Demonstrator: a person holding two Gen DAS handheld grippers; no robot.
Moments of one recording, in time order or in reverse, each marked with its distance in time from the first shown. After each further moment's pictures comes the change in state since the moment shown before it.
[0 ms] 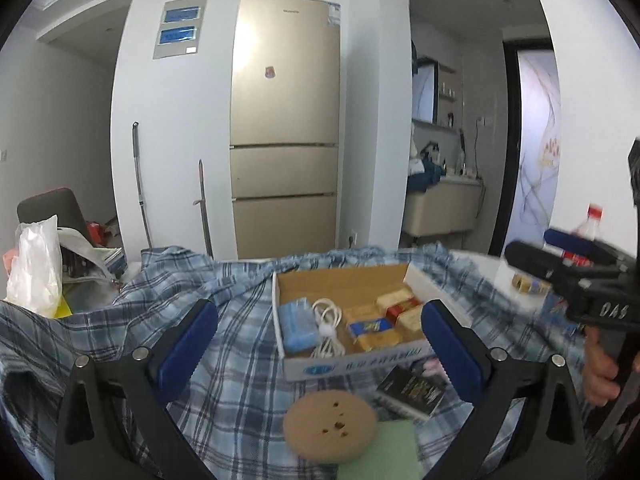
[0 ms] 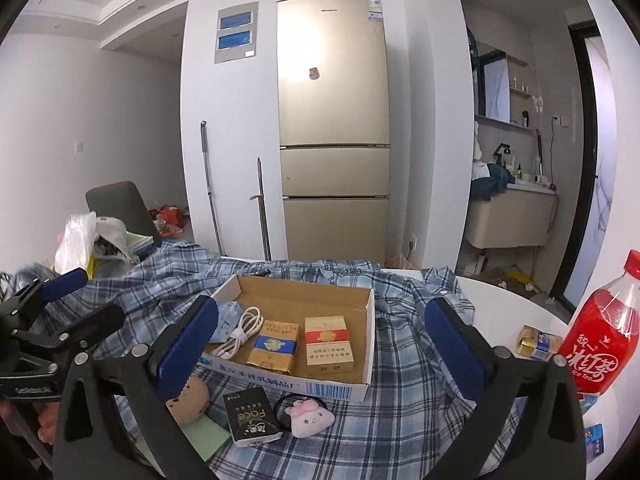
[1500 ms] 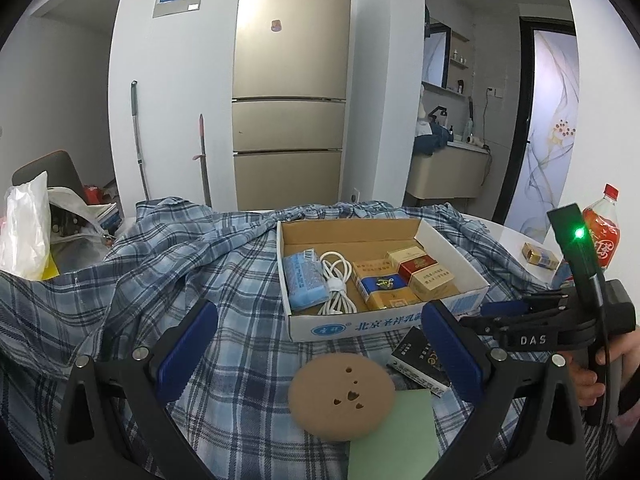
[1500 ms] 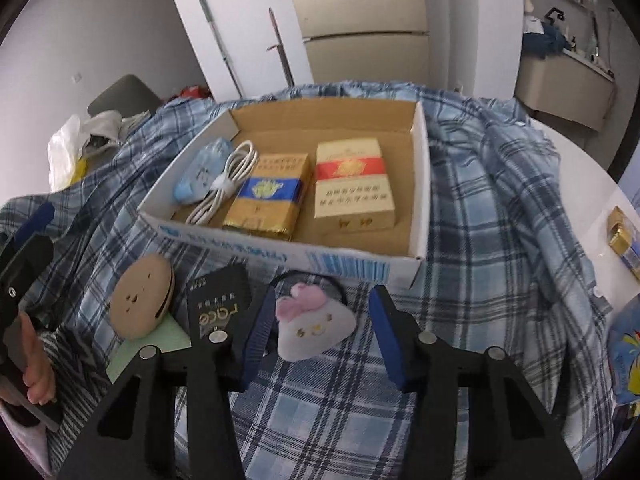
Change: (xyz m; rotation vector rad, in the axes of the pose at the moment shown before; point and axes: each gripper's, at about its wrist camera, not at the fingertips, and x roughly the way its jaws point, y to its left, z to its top) left arm 0.027 0.015 -0.017 -0.050 0.149 -0.003; right arm 0.112 -0.018 -0.071 0.075 0.606 0.163
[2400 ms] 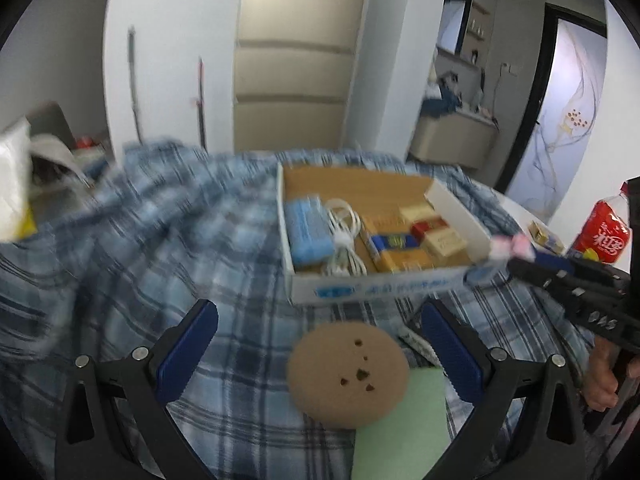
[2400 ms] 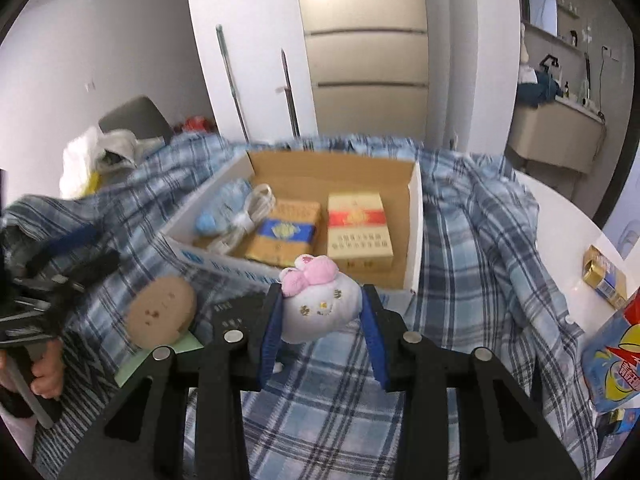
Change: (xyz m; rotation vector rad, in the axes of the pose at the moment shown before) left arm 0.045 0.019 -0.009 -0.084 0.226 -0.059; right arm -0.048 0.017 -0.005 -0.060 -0.234 -0.011
